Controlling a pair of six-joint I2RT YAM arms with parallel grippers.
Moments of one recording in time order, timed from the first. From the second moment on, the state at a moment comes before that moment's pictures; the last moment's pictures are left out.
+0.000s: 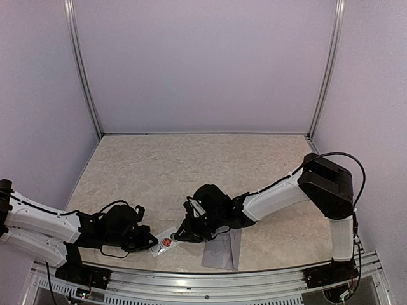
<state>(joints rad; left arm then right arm) -1.02 1.20 0.28 0.06 -0.03 -1.10 1.12 2.09 1.15 0.22 -0.45 1.13</state>
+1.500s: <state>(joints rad) -1.02 1.24 0.27 0.13 -0.02 -1.10 1.11 2.12 1.22 0.39 -0.34 1.08</state>
